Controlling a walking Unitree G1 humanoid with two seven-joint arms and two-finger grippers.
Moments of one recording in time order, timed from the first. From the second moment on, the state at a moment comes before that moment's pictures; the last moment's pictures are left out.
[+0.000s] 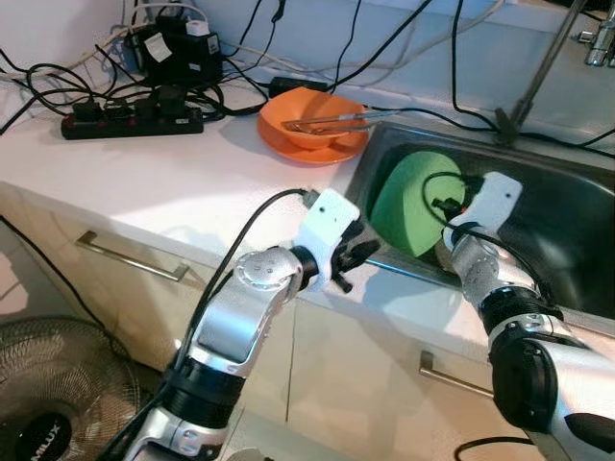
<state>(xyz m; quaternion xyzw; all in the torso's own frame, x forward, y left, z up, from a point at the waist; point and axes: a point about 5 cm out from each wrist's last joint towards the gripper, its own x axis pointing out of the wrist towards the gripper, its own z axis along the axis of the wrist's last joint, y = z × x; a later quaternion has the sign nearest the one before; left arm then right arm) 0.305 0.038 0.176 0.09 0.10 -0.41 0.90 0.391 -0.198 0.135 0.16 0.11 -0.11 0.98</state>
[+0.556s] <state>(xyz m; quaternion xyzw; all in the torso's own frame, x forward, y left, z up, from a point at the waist) 0.300 0.037 0.167 0.11 0.13 -0.41 0.89 0.393 -0.190 0.134 0.12 0.13 -0.07 0.98</state>
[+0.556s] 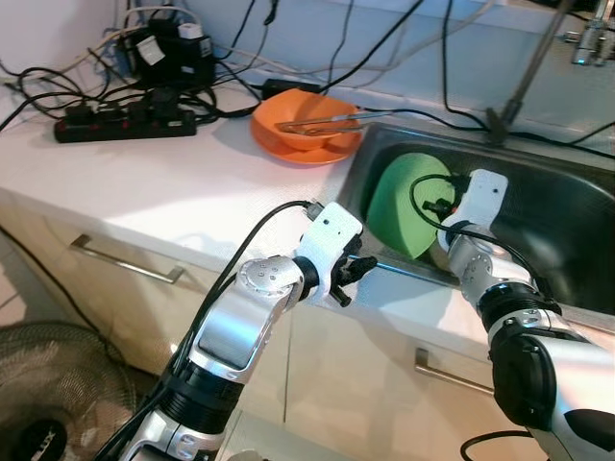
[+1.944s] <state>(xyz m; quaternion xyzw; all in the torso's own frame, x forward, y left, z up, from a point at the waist) 0.301 0.036 0.168 0.10 0.13 -0.40 0.90 0.393 -0.193 0.139 -0.07 0.11 -0.09 0.99</state>
